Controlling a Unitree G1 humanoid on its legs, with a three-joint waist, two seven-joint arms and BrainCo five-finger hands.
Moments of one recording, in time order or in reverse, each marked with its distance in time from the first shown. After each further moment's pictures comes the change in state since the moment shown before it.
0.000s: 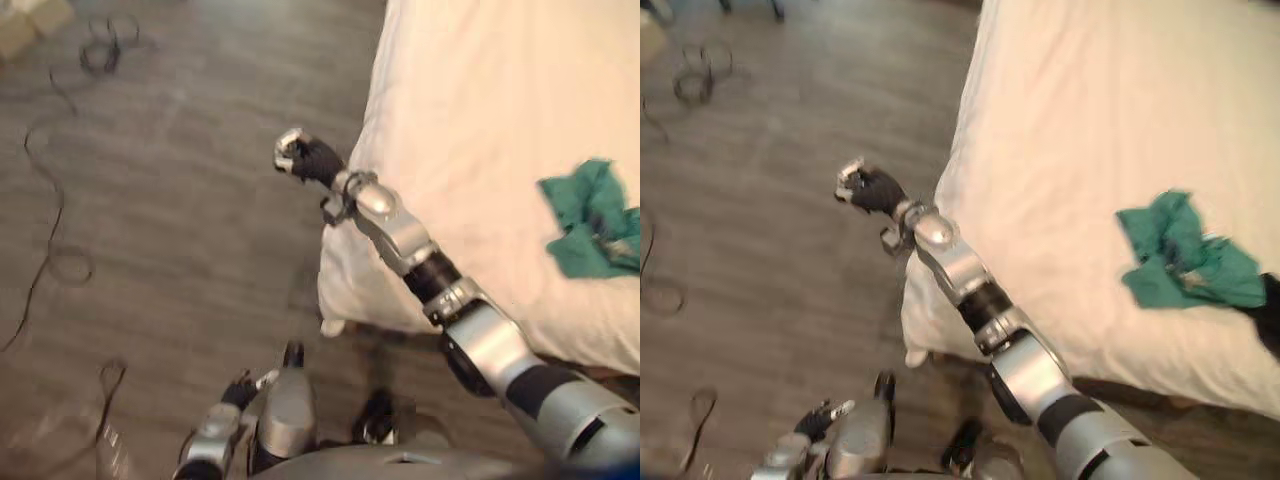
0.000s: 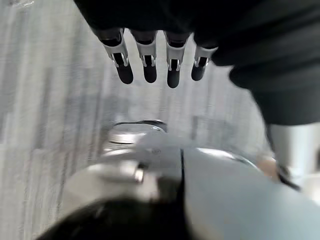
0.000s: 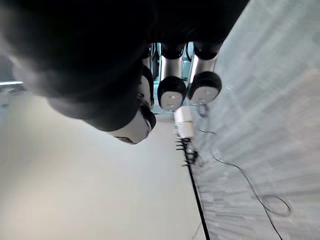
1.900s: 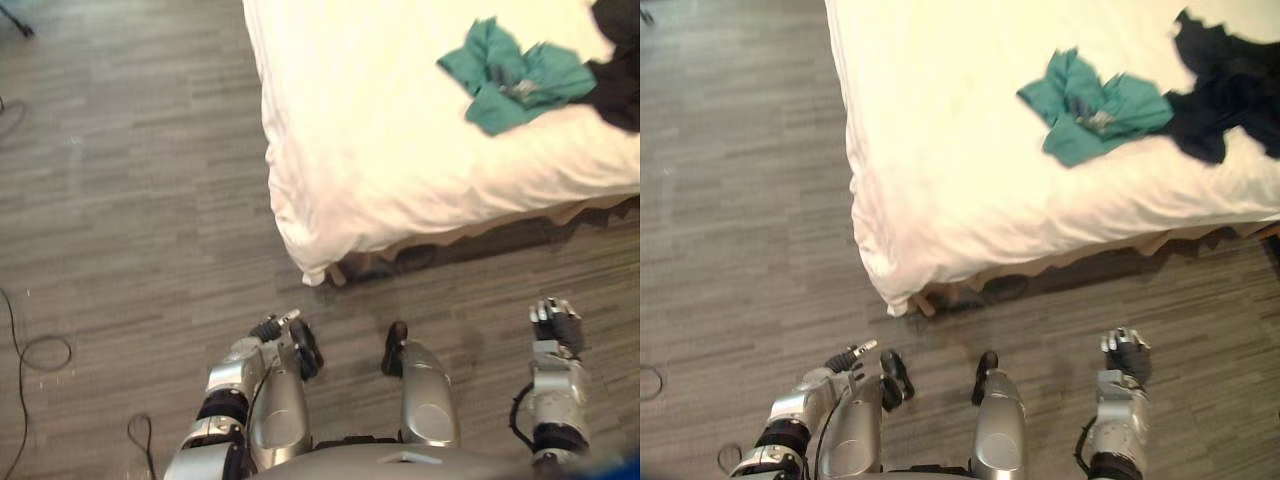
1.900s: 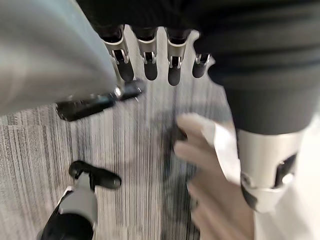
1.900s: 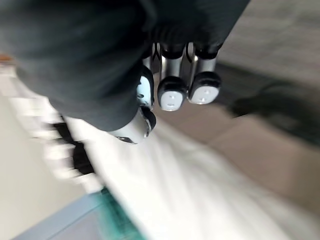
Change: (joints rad) left arm -0.133 -0.079 0.124 -0.148 -0.148 0.353 -0.076; right arm 1.012 -0.192 -0.978 -0.166 0.538 -0.153 0.096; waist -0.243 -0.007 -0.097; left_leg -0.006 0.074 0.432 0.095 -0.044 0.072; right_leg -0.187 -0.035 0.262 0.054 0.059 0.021
